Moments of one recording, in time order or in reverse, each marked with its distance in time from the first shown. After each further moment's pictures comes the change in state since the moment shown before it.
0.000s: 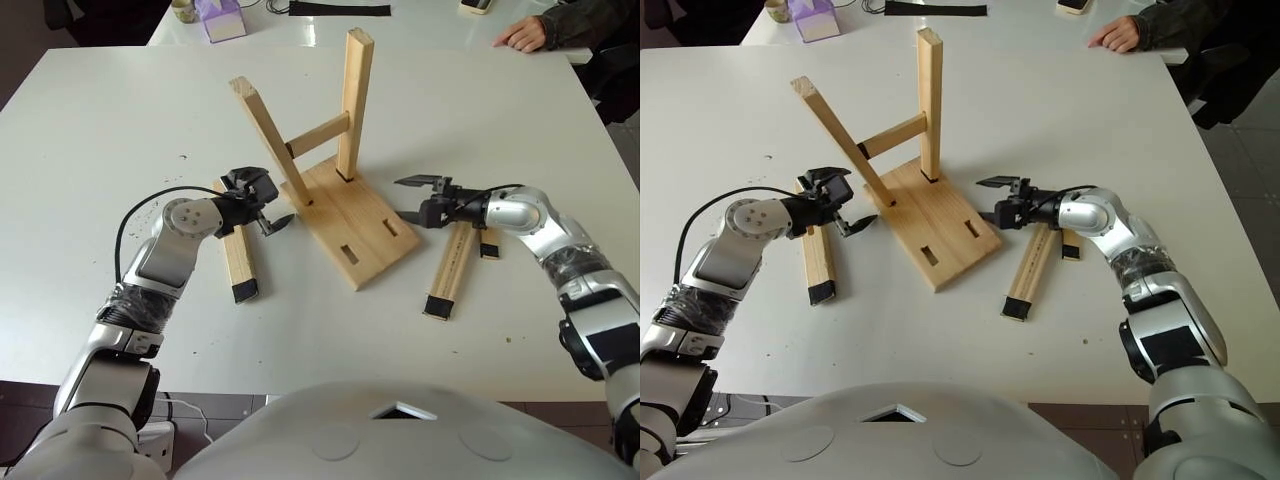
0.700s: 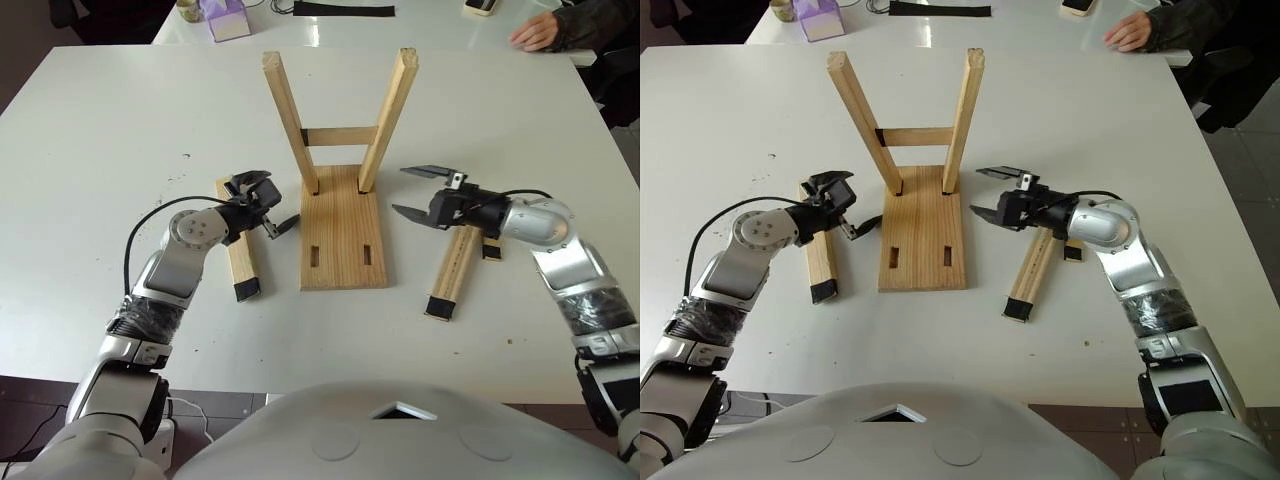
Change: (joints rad) left arm 0.106 -0.032 0.061 -0.071 -0.009 -0.024 0.065; right arm 0.324 -0.067 -0.286 -0.705 0.301 0.554 0.056
